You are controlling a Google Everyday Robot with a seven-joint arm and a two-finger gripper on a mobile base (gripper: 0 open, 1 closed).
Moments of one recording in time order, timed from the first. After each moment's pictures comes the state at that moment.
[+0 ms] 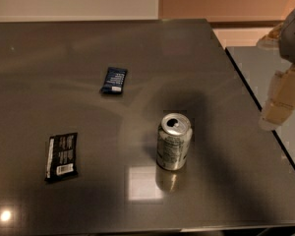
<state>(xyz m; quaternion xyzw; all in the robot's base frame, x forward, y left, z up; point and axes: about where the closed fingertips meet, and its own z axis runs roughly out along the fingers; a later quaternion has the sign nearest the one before) 0.440 -0.211 0.982 -0.61 0.77 -0.03 0.17</state>
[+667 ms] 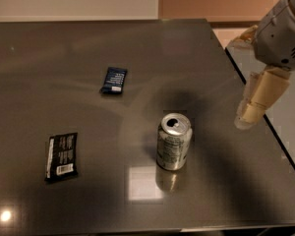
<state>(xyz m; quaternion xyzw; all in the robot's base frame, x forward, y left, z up) 0.449 -0.168 0.973 -0.65 0.73 0.03 0.21</state>
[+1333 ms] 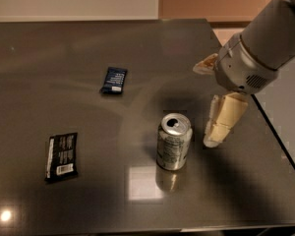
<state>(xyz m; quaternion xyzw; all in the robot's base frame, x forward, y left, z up) 0.450 -0.117 0.922 -0.69 0.69 0.08 0.21</state>
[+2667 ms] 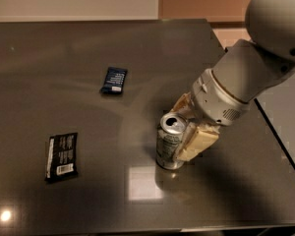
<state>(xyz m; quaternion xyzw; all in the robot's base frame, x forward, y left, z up) 0.402 -0.065 0.878 -0.73 0.63 0.17 0.19</state>
